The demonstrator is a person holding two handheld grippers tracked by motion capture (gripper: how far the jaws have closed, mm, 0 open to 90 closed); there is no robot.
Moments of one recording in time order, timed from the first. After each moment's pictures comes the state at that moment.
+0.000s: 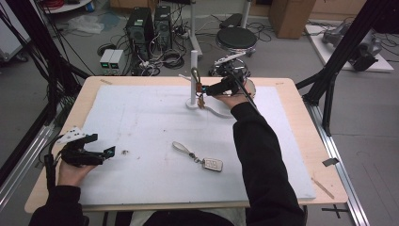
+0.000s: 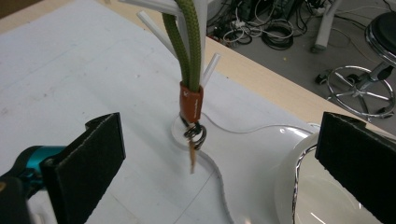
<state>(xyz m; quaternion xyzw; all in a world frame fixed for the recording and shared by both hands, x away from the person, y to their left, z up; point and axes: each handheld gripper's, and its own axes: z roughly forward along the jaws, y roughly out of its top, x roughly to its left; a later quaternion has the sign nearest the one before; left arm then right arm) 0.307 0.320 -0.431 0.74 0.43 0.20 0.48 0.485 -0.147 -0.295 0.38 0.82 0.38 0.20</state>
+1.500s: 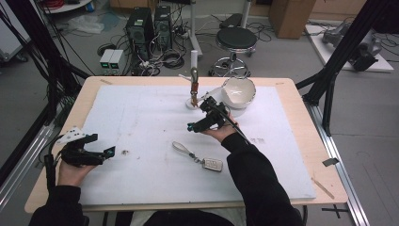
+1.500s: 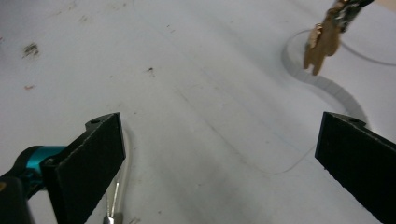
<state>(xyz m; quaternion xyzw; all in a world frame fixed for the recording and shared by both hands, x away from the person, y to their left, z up) 0.307 0.321 -0.431 0.74 0.43 0.20 0.48 0.426 -0.108 -0.370 0.33 0.87 0.35 0.09</state>
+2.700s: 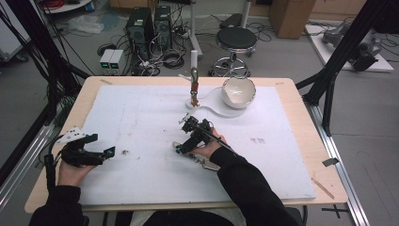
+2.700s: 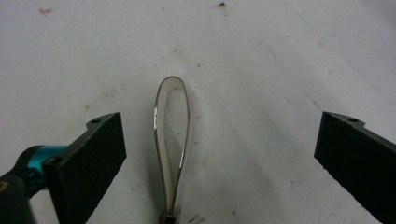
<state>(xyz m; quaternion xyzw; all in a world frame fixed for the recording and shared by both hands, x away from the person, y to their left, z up) 0.307 0.321 -0.430 0.74 0.43 0.19 0.48 0.396 -0.061 -0.414 0.28 0.92 0.28 0.06</state>
